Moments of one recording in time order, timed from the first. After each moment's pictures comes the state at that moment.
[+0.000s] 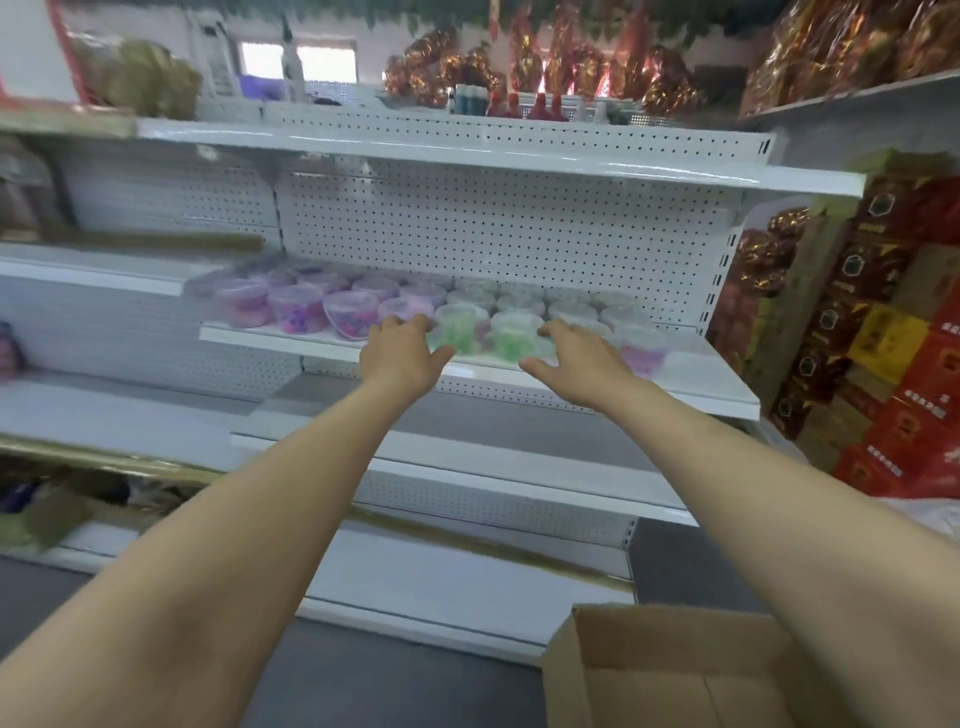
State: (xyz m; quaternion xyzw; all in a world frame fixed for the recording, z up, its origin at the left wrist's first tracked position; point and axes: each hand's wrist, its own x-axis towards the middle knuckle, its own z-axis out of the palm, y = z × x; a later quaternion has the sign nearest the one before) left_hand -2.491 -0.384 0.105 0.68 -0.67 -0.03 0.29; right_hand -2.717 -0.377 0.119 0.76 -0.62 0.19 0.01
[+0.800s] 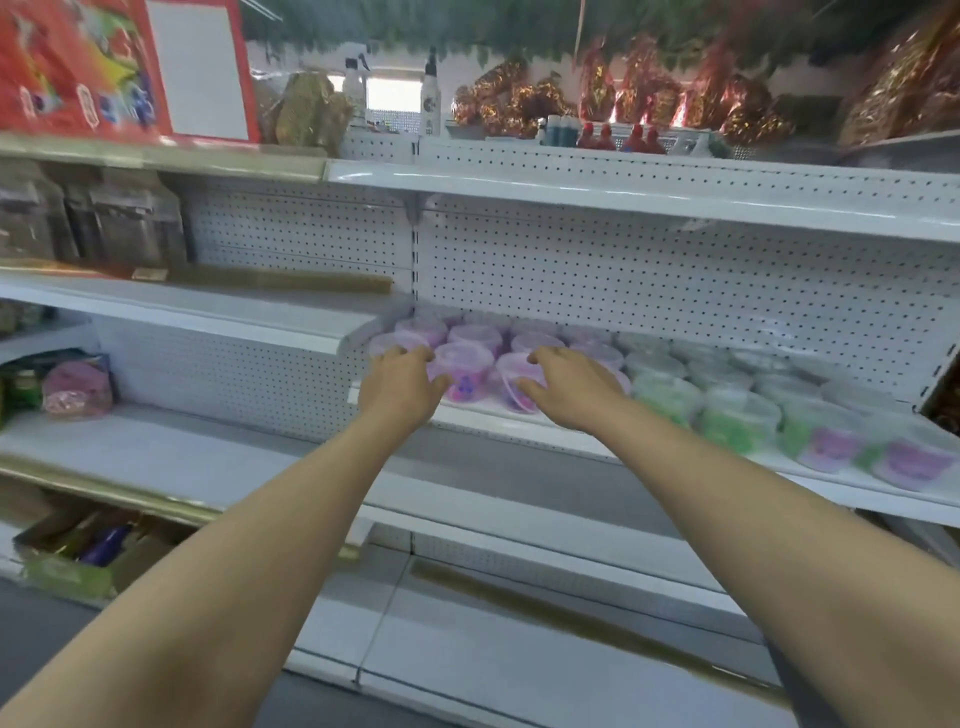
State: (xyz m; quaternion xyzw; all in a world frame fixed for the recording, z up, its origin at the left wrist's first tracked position) left_hand -2.141 -0.537 0.103 0.70 -0.65 -0.03 0.29; right_hand -2.360 -0.555 0.125 0.79 -0.59 0.14 0.04
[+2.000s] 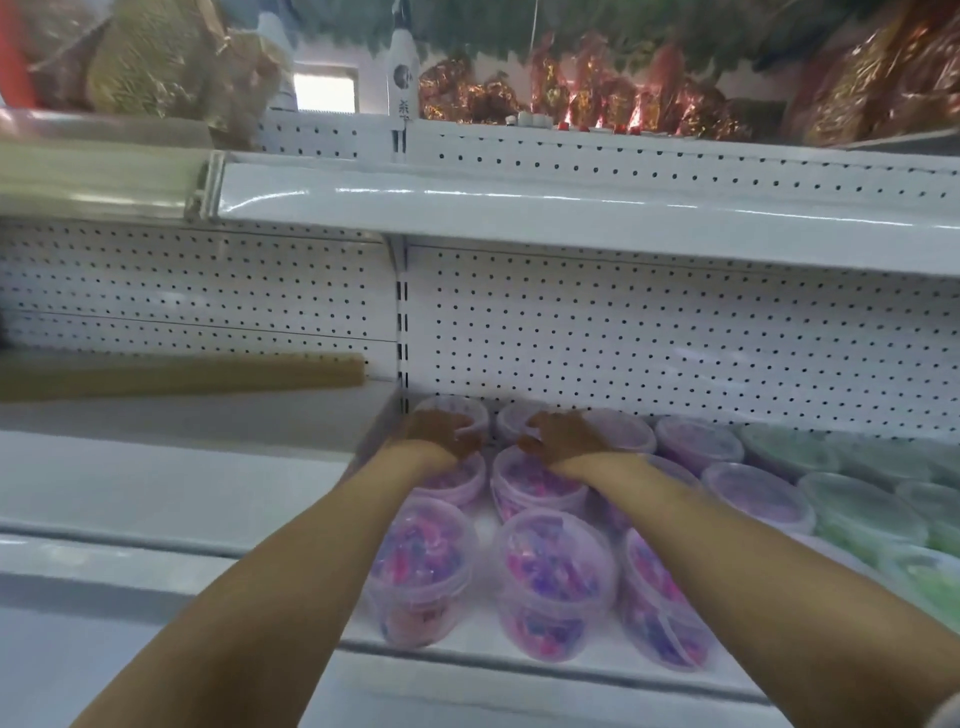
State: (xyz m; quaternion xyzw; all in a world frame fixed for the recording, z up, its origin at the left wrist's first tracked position) left_hand -2.060 -0.997 0.061 0.59 -0.81 0.00 0.08; right_hand -2.250 -0.981 0.064 0.72 -0.69 0.06 -0.05
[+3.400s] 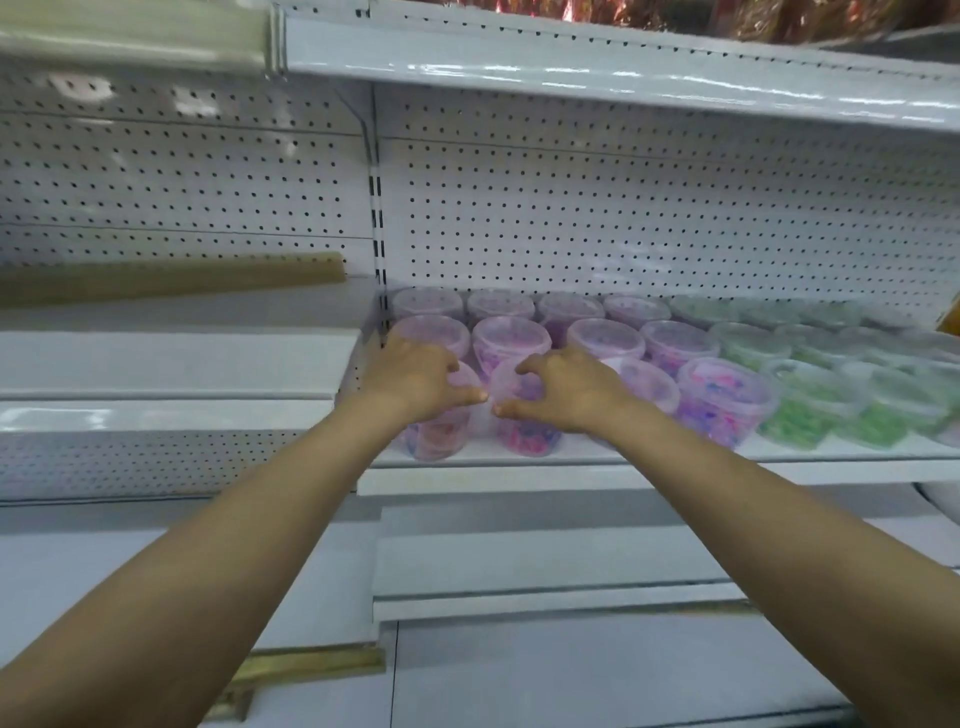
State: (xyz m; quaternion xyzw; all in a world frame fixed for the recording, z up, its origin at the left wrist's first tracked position) left_hand -2.009 -0.822 0.076 0.55 -0.83 -0.04 0.07; right_hand -2.210 -0.790 0.060 0.71 -0.70 0.08 0.01
